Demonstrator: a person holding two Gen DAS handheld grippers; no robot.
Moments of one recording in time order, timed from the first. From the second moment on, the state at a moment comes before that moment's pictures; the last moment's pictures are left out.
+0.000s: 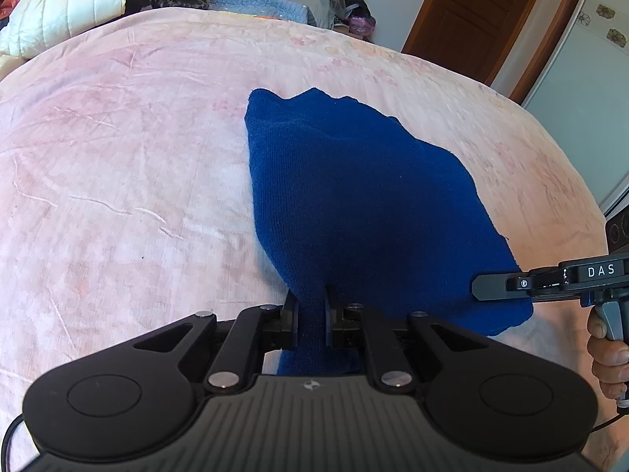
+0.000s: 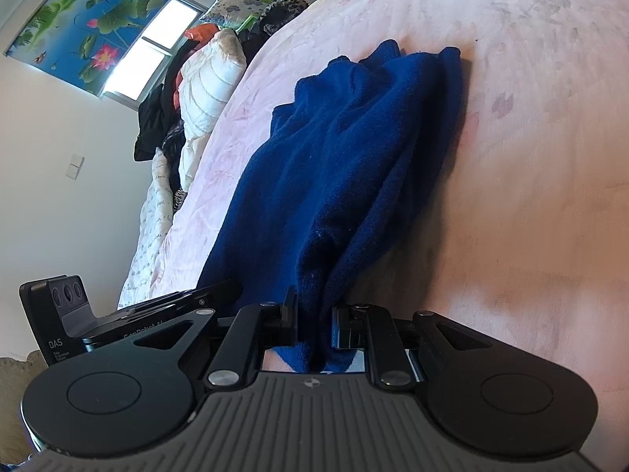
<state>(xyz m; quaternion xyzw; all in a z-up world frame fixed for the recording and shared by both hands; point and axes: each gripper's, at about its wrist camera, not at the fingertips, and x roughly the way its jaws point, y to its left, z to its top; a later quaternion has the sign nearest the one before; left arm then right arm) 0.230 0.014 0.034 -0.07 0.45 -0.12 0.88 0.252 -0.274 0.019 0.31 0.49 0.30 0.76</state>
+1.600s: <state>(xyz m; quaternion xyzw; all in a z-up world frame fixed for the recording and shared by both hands) 0.223 0.024 0.023 -0.07 0.47 -0.14 0.87 0.223 -0.272 0.015 0.29 0.52 0.31 0.74</state>
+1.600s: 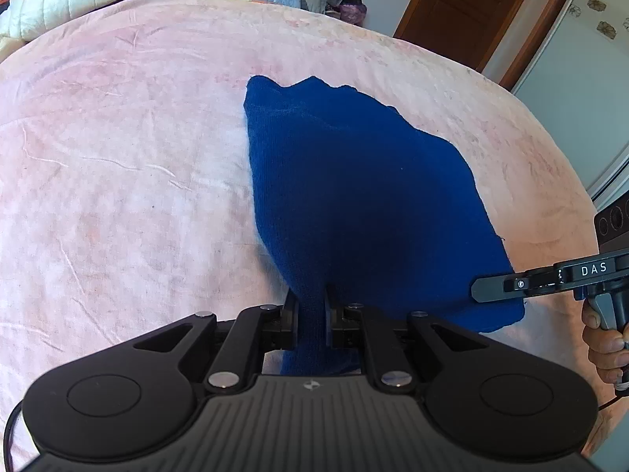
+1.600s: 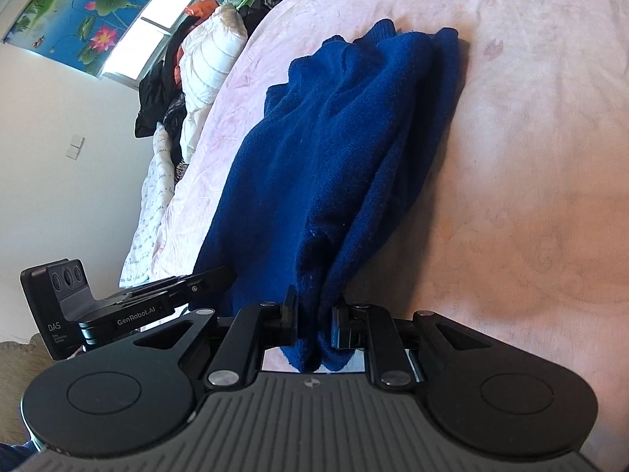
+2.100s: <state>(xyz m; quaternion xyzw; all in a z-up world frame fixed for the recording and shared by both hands) 0.216 0.022 0.007 -0.05 0.46 -0.13 0.88 0.215 -0.271 0.000 0.29 0.51 0.29 0.75</state>
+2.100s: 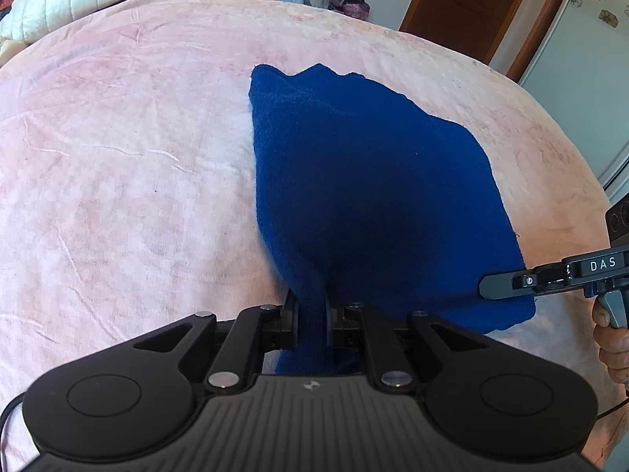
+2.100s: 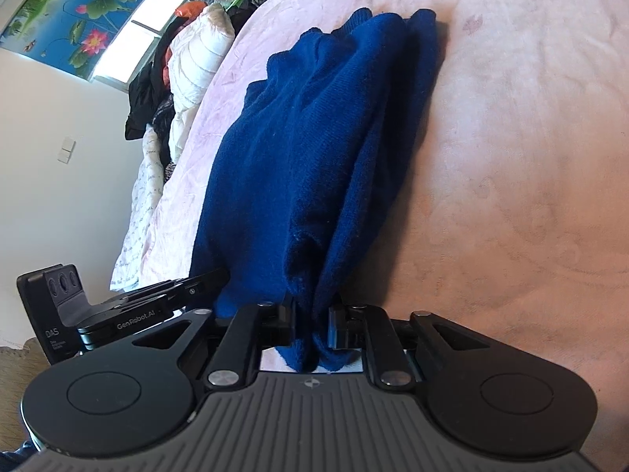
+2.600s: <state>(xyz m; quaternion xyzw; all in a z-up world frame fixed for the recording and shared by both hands) 0.125 0.026 0.001 -0.03 0.32 -0.04 0.95 0.089 -0.248 0.037 0.10 0.37 0.12 0.92</state>
